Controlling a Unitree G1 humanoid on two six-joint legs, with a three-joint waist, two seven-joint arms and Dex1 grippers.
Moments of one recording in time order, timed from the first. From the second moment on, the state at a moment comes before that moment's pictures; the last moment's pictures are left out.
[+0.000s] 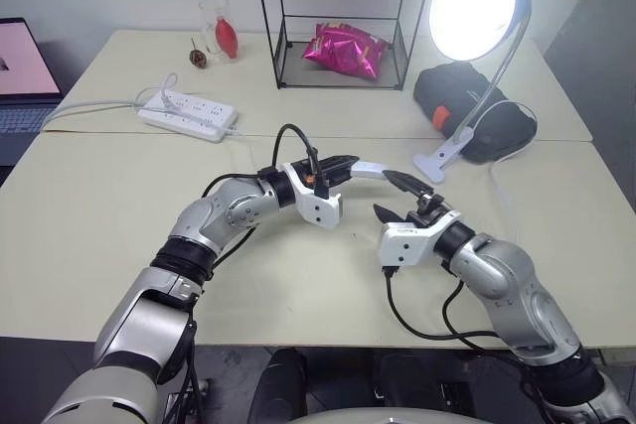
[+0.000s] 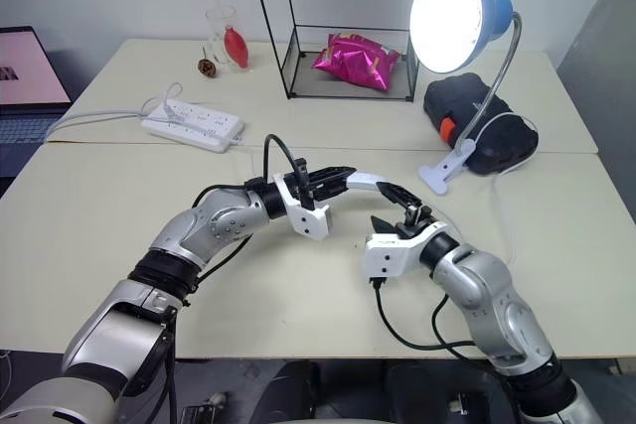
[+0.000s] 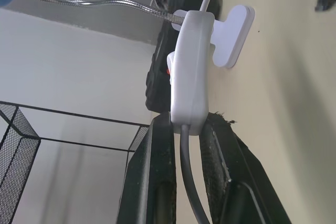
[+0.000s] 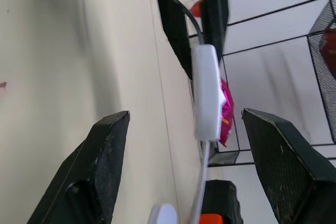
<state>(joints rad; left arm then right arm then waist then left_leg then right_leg) -0.73 0.51 -0.37 0.52 0.63 -0.81 -0.26 -0.13 -0.50 0.27 -0.48 -0.74 -0.02 0.48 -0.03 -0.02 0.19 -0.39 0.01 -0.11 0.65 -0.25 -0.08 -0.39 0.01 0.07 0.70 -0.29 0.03</state>
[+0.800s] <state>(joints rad) -0.72 0.49 -0.40 0.62 0.65 -0.81 -0.23 -0.03 -0.54 0.17 -0.55 -0.55 -0.01 0.54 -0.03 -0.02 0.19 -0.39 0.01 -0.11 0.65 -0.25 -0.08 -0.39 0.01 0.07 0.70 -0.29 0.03</state>
